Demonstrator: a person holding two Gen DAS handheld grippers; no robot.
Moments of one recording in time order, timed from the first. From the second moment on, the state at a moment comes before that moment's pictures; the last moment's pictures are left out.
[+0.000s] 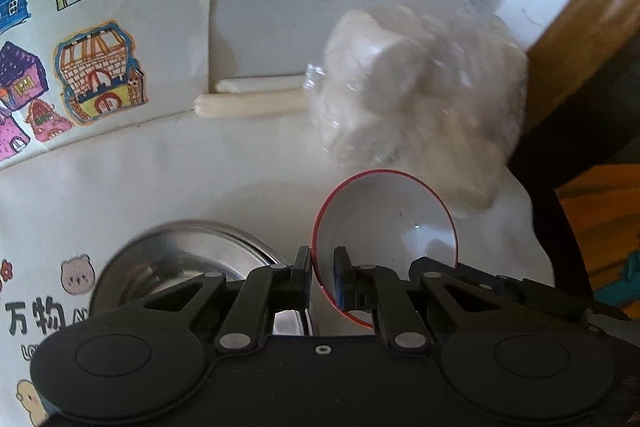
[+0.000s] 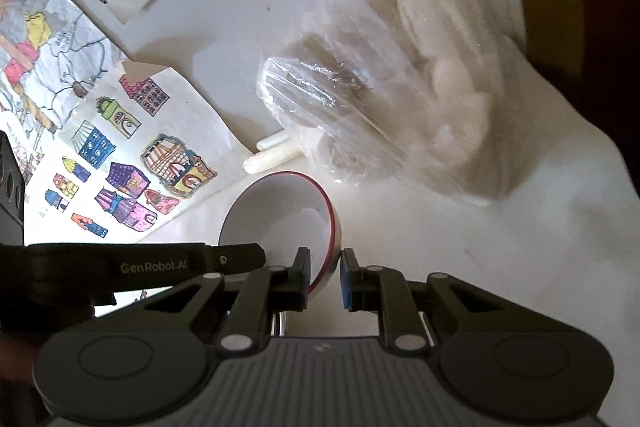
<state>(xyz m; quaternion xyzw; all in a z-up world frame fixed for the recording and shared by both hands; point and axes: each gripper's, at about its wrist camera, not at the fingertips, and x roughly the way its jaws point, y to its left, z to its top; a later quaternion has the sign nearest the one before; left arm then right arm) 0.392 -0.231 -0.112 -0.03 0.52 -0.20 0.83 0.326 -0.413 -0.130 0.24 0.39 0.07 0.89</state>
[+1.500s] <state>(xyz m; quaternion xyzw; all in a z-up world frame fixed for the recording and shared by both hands) 0.255 -0.190 -0.107 -0.05 0.52 -0.23 0.82 0.184 -0.378 -0.117 0.21 0.39 0.07 0.89</state>
